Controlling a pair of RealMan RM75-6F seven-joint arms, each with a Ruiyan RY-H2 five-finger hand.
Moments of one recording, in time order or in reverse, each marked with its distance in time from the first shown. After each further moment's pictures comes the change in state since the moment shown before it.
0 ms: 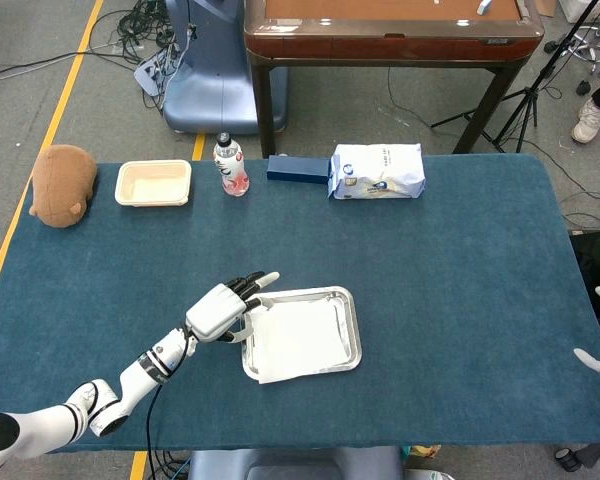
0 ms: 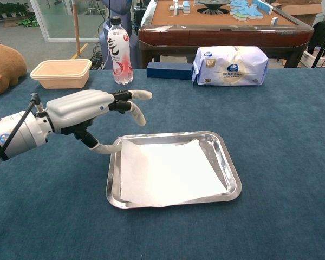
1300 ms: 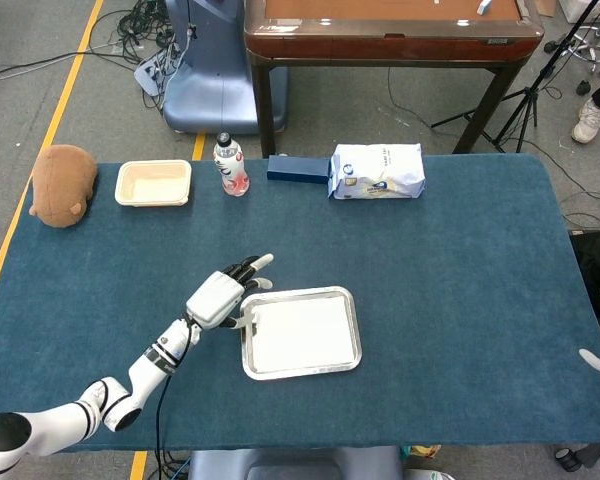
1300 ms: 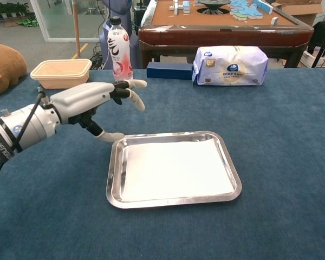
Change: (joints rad) left arm 0.001 -0.039 -0.062 0.026 -0.105 -0.016 0.026; right arm -0.015 0.003 0.005 0.005 -0.002 0.028 0.024
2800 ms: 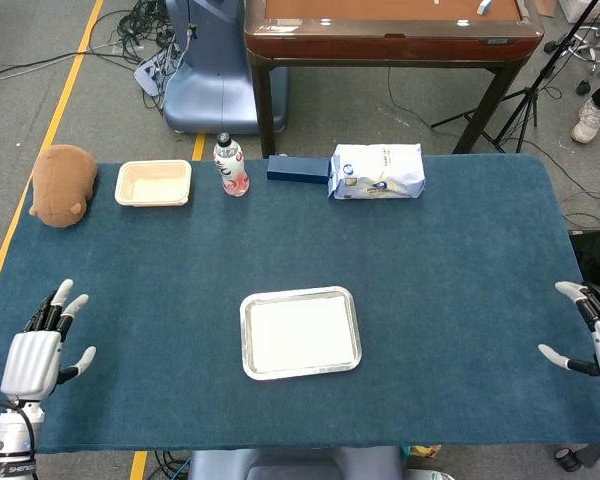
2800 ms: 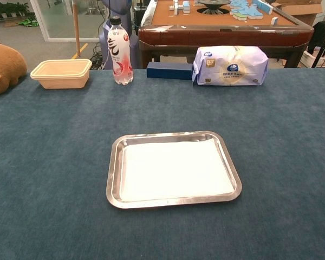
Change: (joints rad) left arm 0.583 0.448 0.084 -0.550 -0.157 0.459 0.358; right arm 0.048 -0.008 -0.005 -0.157 -0.048 -0.006 -0.168
